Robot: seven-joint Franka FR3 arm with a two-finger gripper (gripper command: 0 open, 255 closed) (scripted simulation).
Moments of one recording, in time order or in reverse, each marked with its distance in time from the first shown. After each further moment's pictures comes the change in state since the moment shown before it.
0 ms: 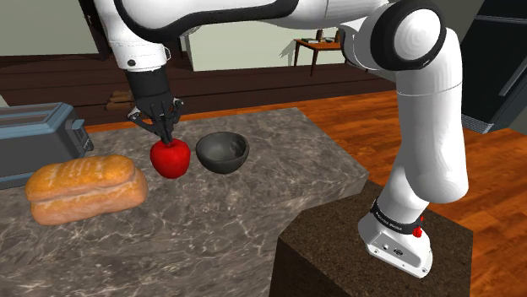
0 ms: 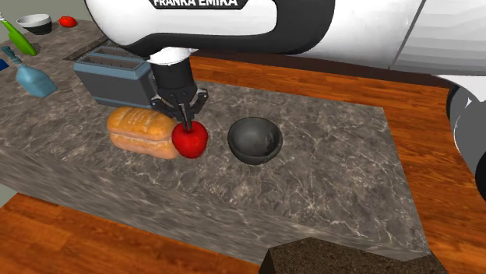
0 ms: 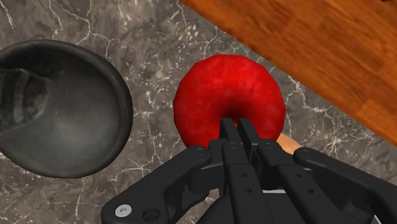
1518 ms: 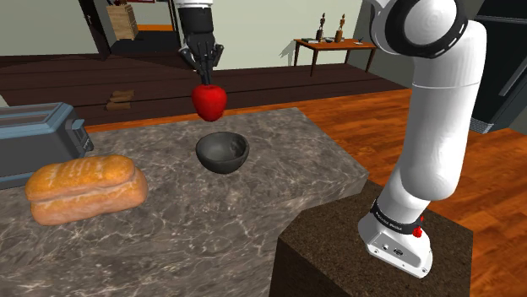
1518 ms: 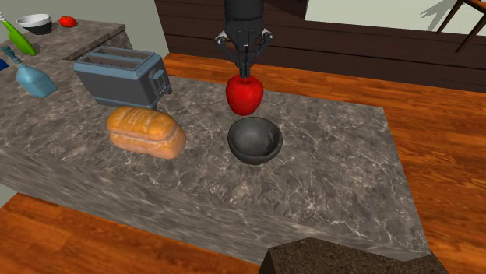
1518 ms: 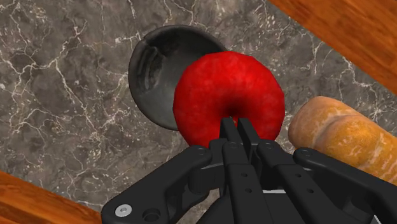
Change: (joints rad) arm -0.210 -0.153 -0.062 0.064 0.061 -0.212 -0.266
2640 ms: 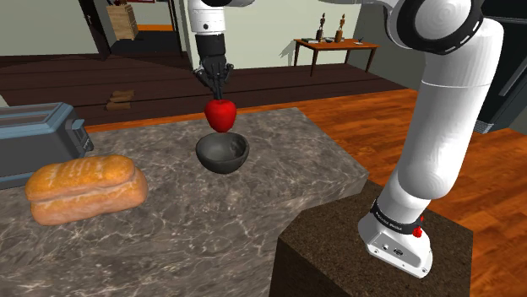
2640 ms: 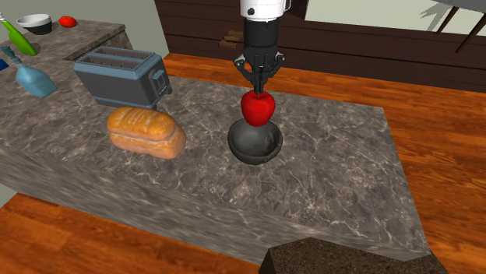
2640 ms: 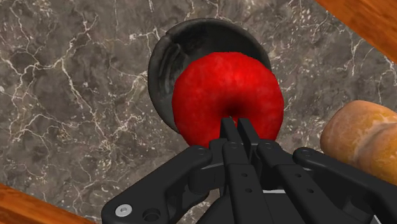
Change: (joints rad) arm -0.074 -0.081 -0.029 -0.256 0.029 0.177 -0.089
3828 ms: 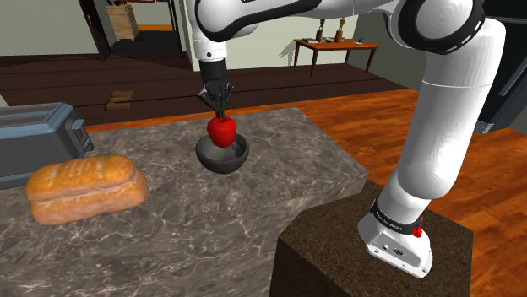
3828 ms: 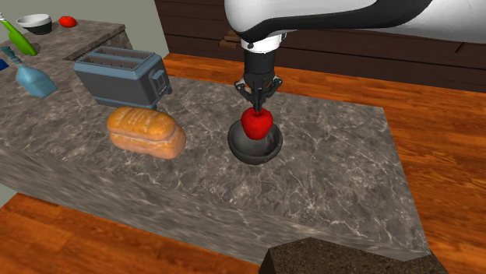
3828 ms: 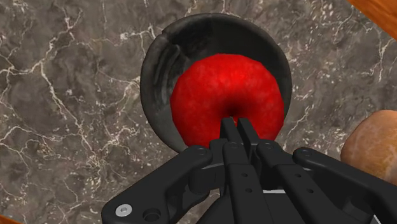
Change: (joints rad) arm -0.008 -0.009 -0.004 -0.173 0.003 0.165 -0.007
